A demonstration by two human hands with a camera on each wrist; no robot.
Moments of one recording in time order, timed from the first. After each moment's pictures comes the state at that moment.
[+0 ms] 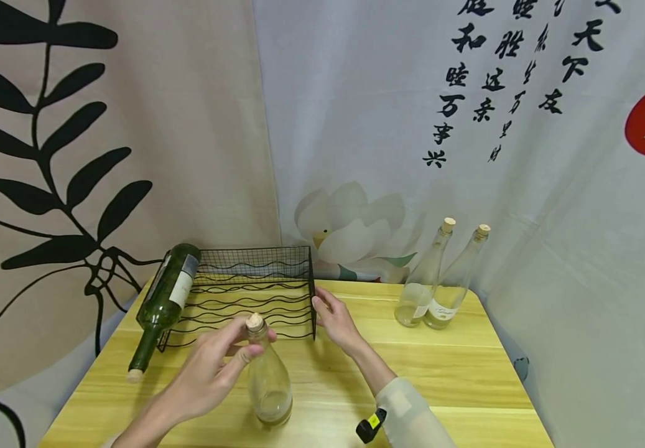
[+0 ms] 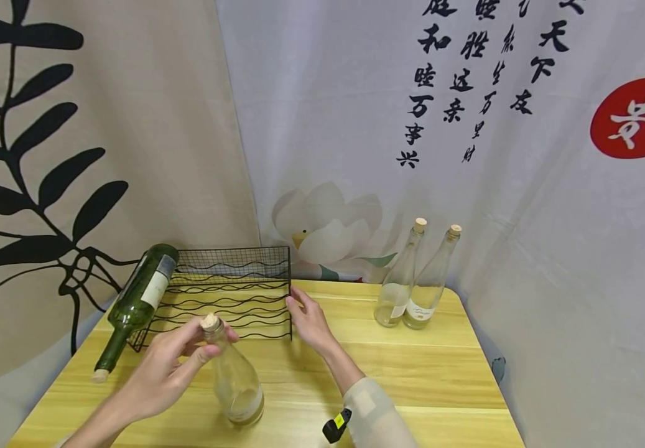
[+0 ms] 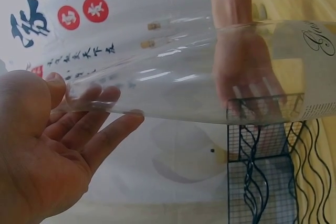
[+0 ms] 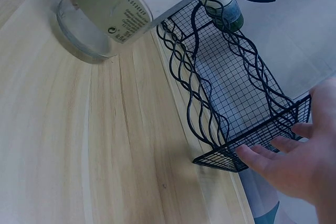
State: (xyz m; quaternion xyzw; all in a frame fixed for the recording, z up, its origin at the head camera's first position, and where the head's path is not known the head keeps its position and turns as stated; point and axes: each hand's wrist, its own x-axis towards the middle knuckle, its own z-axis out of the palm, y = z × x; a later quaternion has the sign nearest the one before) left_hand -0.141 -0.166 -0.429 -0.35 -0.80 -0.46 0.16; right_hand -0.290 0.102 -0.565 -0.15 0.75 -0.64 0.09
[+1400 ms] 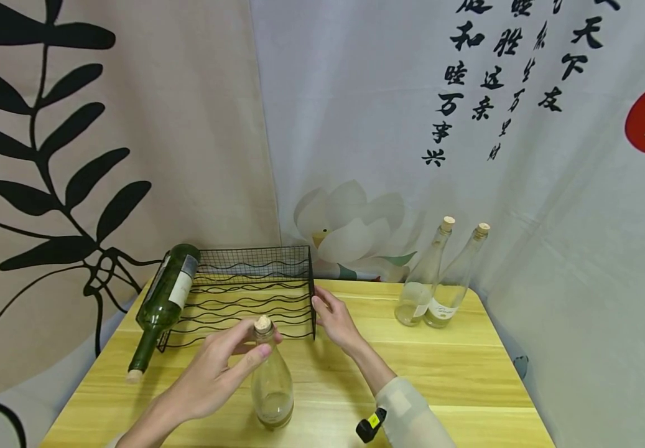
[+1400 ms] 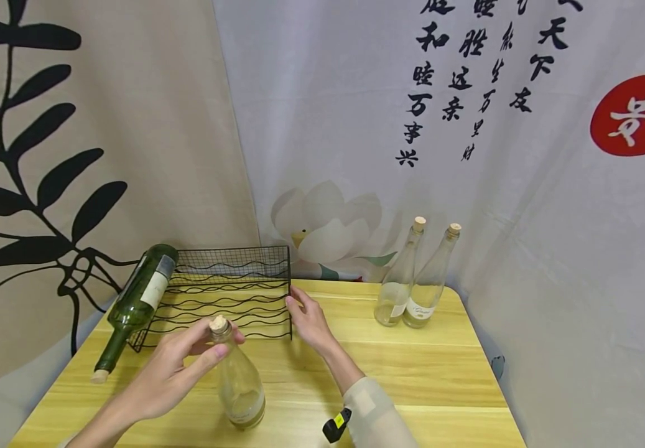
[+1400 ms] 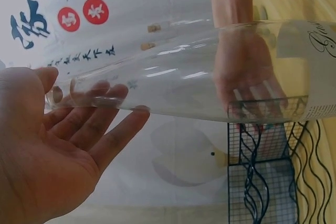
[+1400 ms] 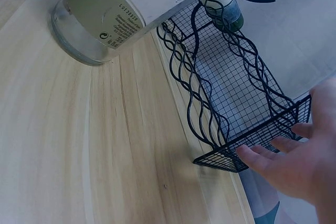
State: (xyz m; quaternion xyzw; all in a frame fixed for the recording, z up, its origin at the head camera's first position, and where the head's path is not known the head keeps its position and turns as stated) left_hand -0.141 -0.160 -0.428 -0.33 -0.82 -0.47 0.10; right_hand -0.291 0.101 -0.565 -0.15 0.74 -0.65 0.09
